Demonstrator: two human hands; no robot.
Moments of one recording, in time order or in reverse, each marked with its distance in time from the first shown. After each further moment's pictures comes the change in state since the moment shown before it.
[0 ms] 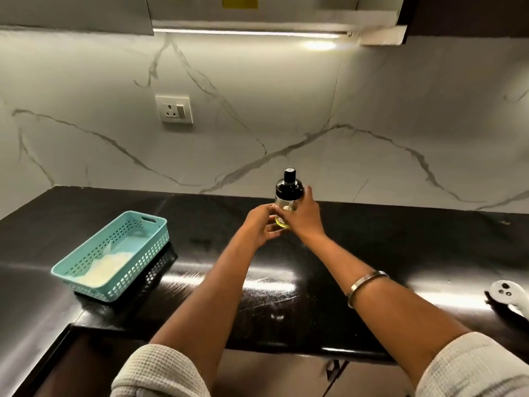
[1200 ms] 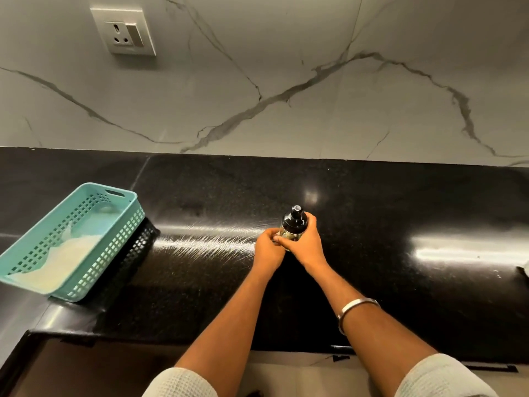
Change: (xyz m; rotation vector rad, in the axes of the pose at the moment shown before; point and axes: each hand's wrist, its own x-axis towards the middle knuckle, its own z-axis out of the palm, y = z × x) left_hand 0.107 -0.153 -0.034 0.516 0.172 0.094; right_hand -0.016 0.169 0.076 0.110 -0.131 0.372
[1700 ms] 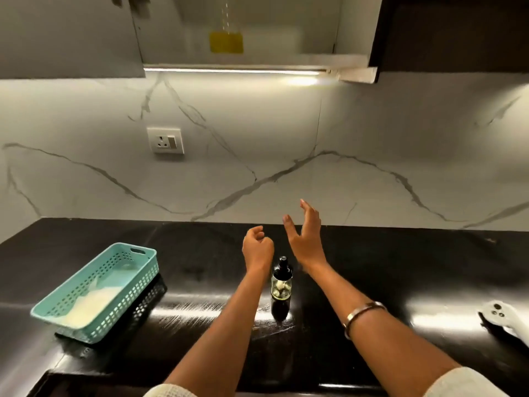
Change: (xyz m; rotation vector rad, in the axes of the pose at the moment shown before) left_hand -0.084 0.143 -0.033 -0.224 0.281 0.237; right_hand -0.051 -0.159 -0.076 -0.011 0.200 -0.514
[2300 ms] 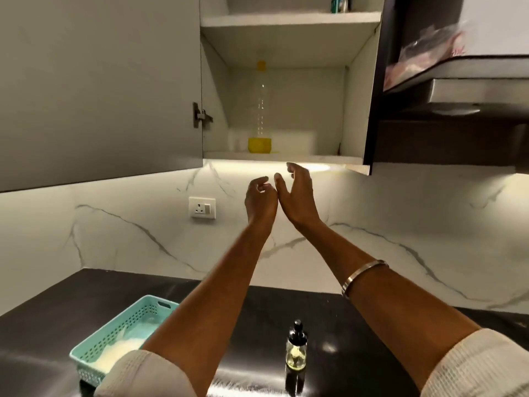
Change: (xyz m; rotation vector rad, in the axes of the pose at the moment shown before) left_hand -0.028 0.249 -0.059 -0.184 0.146 0.469; right_hand 0.075 -0.234 -0.033 0.042 0.114 -0.448
